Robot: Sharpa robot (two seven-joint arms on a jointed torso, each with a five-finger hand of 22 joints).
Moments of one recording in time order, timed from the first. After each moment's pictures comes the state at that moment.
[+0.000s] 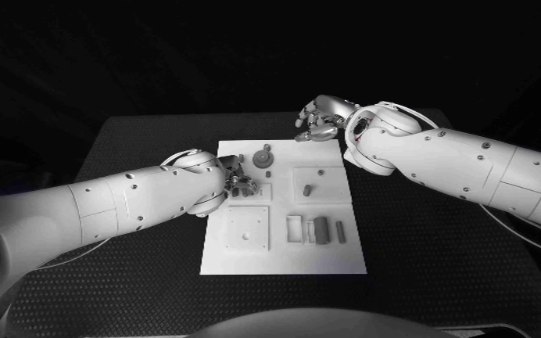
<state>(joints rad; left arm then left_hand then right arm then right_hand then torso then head) 1.22 -0.52 -0.24 1.26 -1.10 -0.12 -0.56 0.81 -0.05 0.49 -0.19 0.31 1.16 0.00 0.48 0.65 1.38 -0.10 0.81 0.73 1.33 -0.19 1.40 0.94 0.01 1.40 -0.27 0.50 1.31 1.20 -0.67 0.01 1.35 -1.33 -0.26 -0.22 1.06 -0.22 0.65 -0.15 0.11 0.83 0.17 0.24 0.54 0.86 0.06 1.20 0.84 1.05 -0.05 1.50 0.84 0.25 1.04 0.03 0.89 1.31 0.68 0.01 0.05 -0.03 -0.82</state>
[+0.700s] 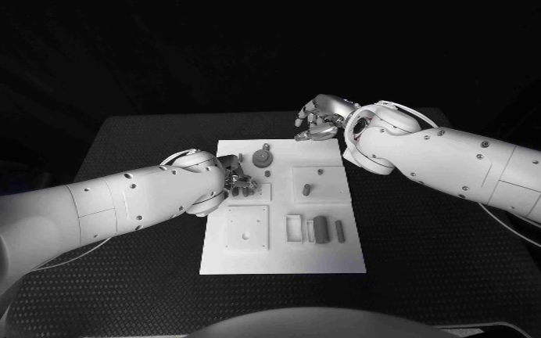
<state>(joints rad) 1.22 -0.52 -0.24 1.26 -1.09 -0.13 -0.55 0.76 -0.12 0.48 -0.11 0.19 1.17 0.01 0.48 0.64 1.37 -0.10 0.82 0.71 1.31 -0.20 1.41 0.92 0.01 1.40 -0.27 0.48 1.31 1.20 -0.67 0.01 1.35 -1.33 -0.26 -0.22 1.06 -0.22 0.65 -0.15 0.11 0.84 0.17 0.24 0.54 0.86 0.06 1.20 0.84 1.05 -0.04 1.50 0.84 0.25 1.04 0.03 0.89 1.31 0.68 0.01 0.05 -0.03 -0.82</state>
